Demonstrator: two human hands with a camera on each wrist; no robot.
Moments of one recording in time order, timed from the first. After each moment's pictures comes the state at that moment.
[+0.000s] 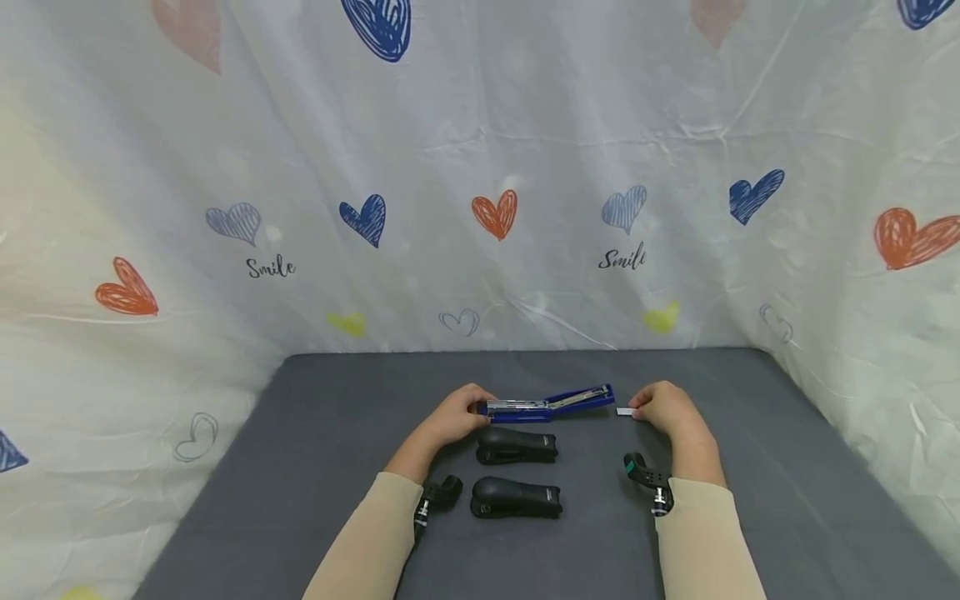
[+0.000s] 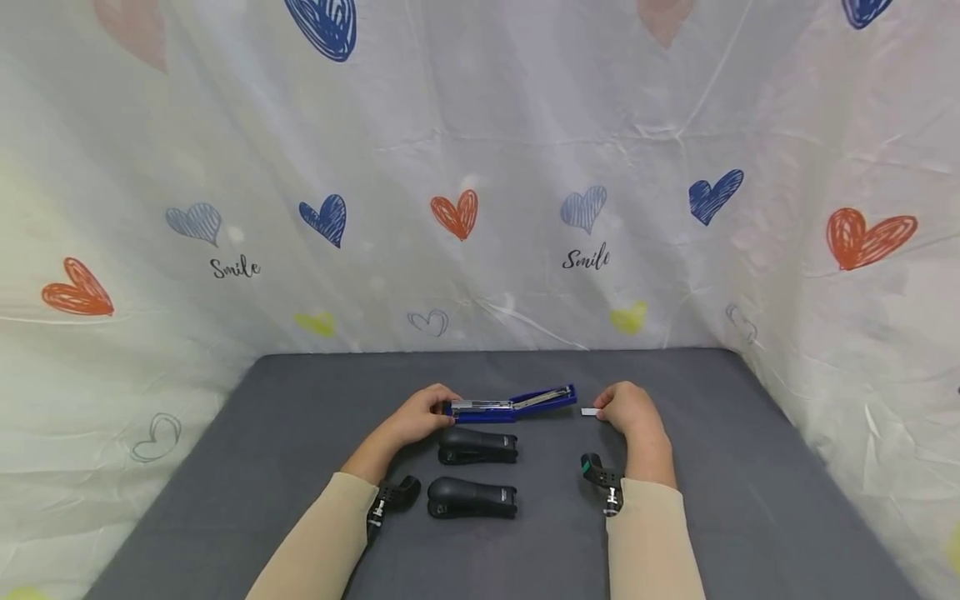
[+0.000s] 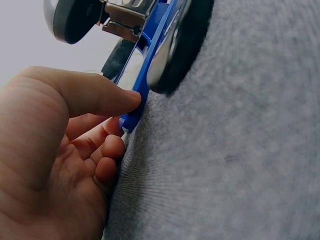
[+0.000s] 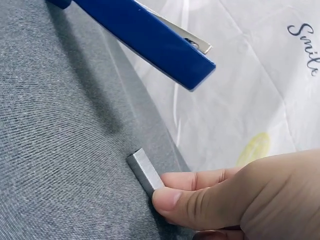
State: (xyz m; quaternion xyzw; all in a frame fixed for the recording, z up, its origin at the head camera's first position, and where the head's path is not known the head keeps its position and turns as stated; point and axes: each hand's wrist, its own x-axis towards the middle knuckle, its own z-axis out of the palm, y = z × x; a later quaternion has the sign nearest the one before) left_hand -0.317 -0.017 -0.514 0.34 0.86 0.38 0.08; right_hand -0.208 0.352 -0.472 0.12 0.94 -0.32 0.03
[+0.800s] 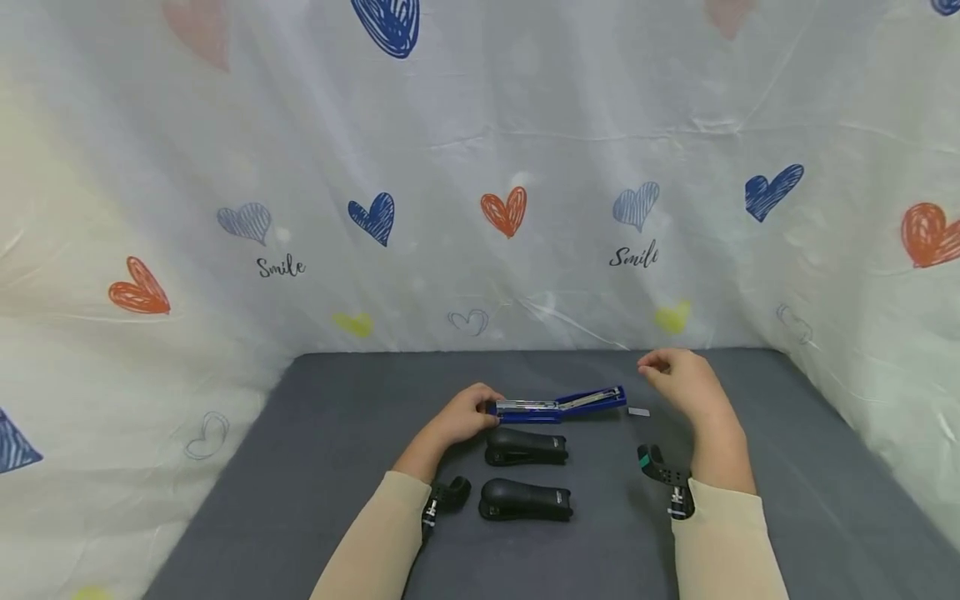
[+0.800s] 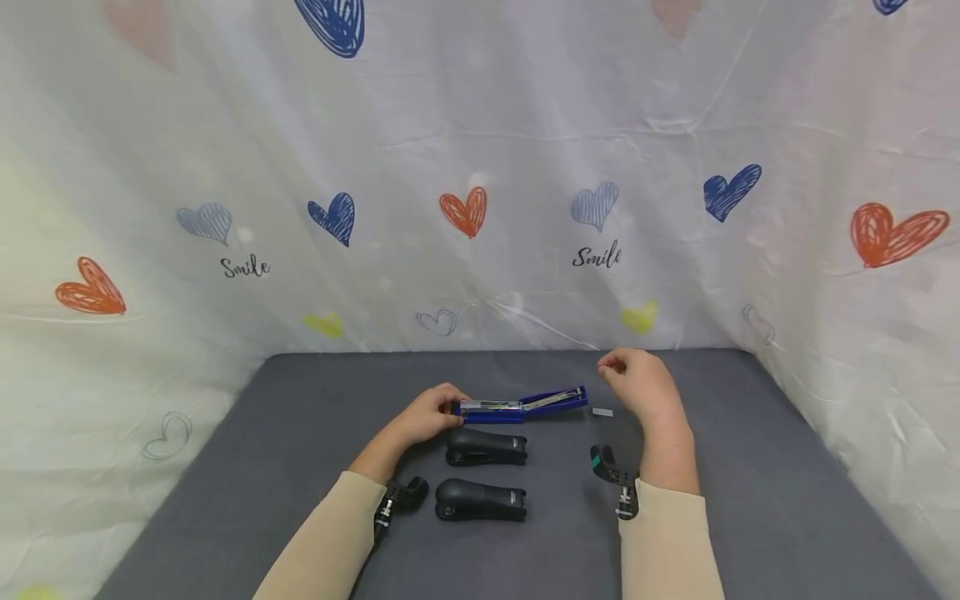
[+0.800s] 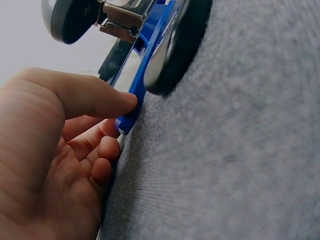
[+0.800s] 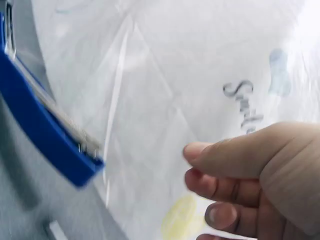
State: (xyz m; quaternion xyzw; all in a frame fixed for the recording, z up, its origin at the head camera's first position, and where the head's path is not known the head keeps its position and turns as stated) left_hand -0.319 -0.016 -0.515 0.33 0.86 0.38 0.08; right_hand -0.195 0.333 -0.411 0.05 0.94 -0.32 -0.07
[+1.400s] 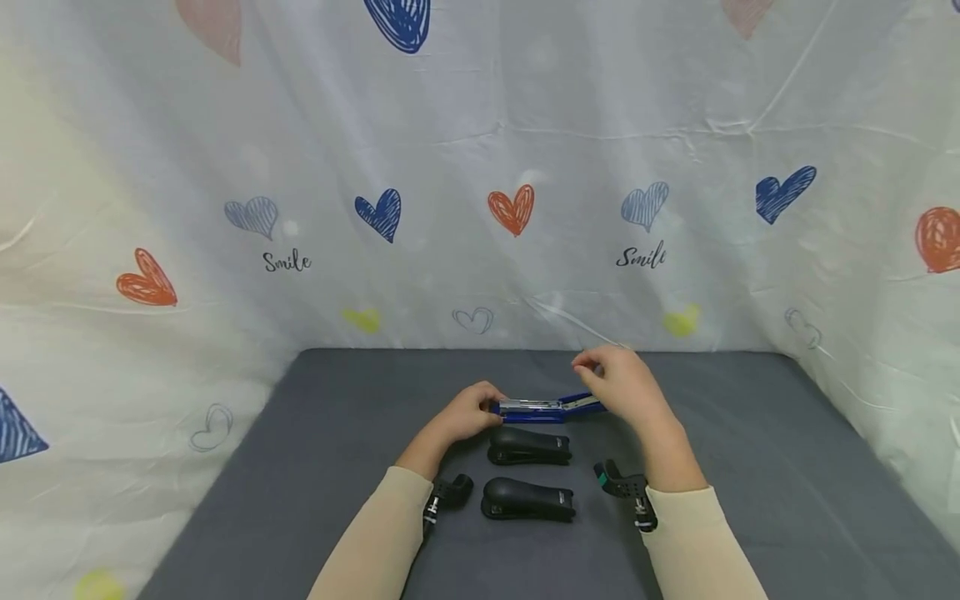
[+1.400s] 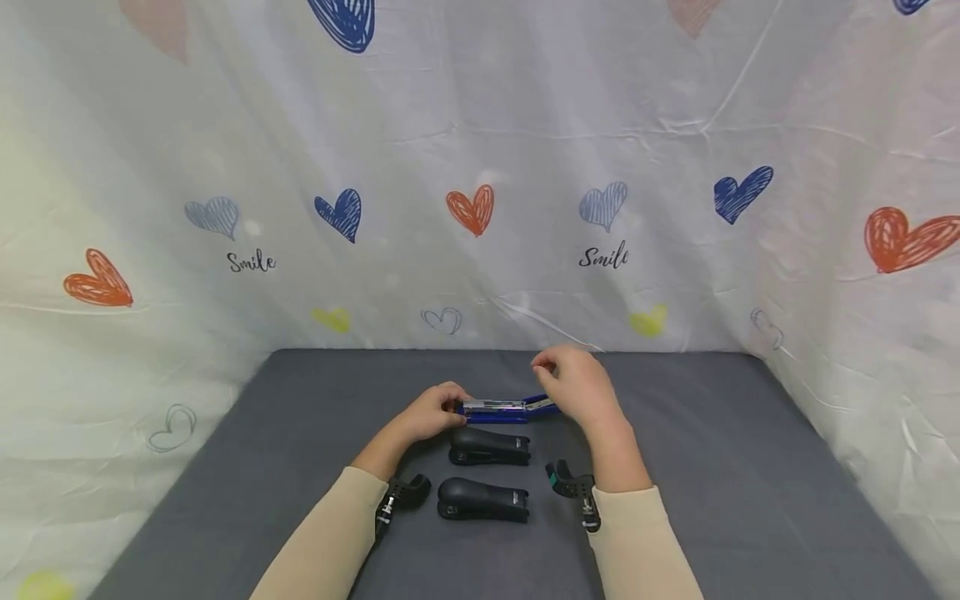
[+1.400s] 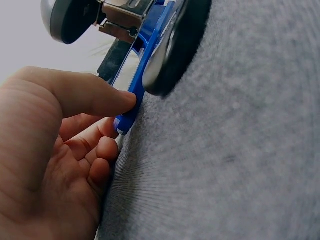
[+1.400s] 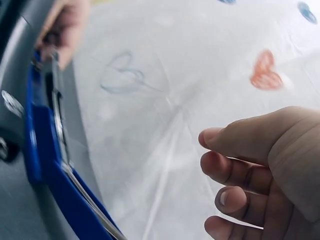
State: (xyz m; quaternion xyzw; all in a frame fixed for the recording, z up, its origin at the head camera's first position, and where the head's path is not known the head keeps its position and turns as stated) left_hand -0.320 -0.017 -0.514 0.34 0.86 0.38 0.10; right_hand -0.217 0.252 -0.413 -0.06 0.95 -0.28 -0.14
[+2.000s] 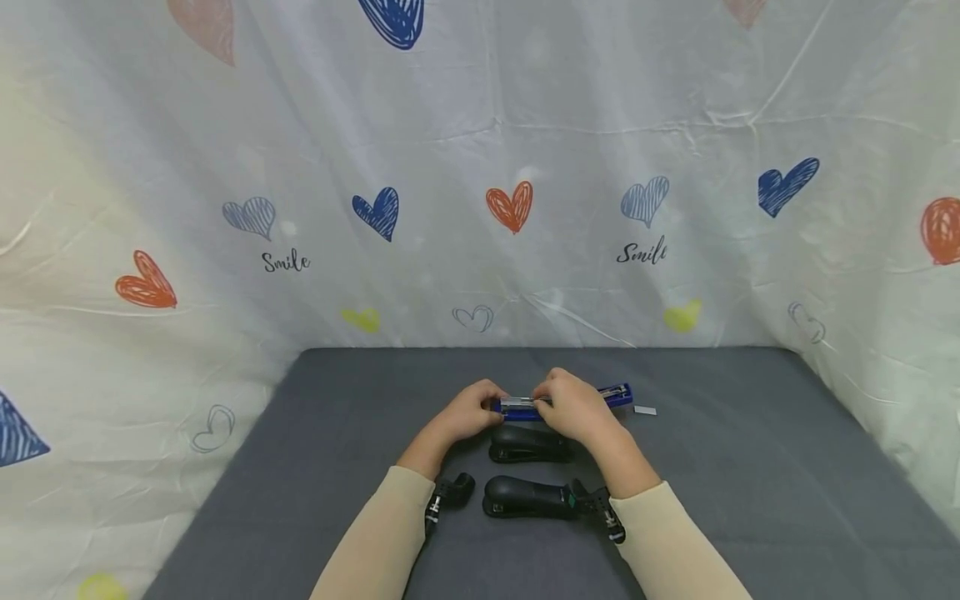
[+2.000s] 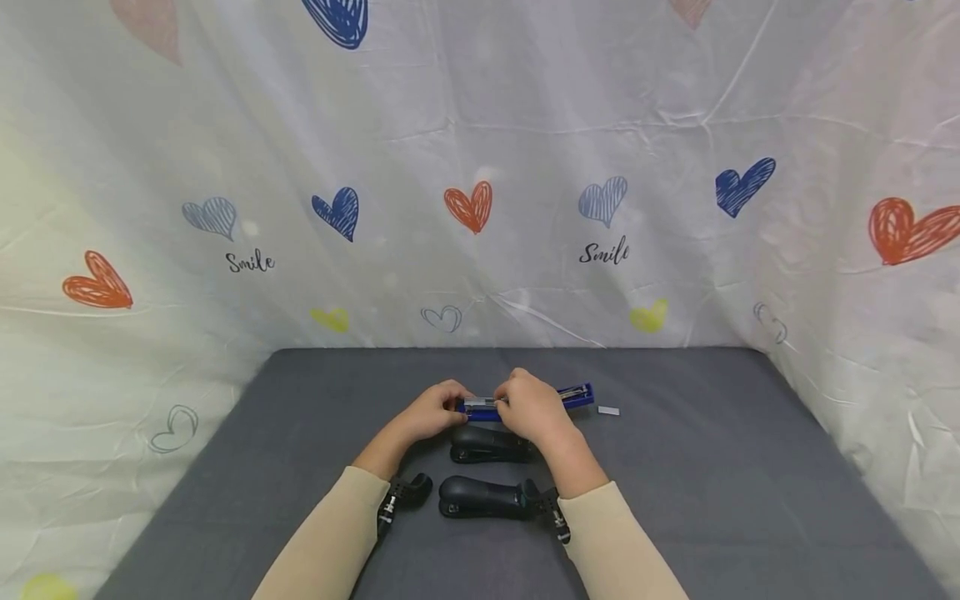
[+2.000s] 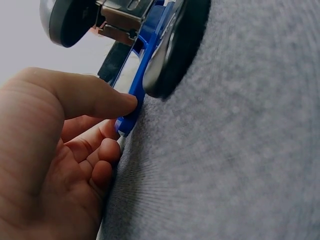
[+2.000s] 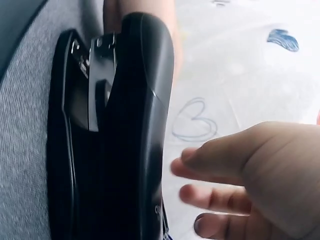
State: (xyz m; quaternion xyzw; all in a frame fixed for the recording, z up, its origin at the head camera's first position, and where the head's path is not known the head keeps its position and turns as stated) left_hand -0.318 -0.017 -0.512 0.33 0.86 0.38 0.09; right_hand -0.230 0.194 -0.448 -0.10 0.97 -0.21 -0.03
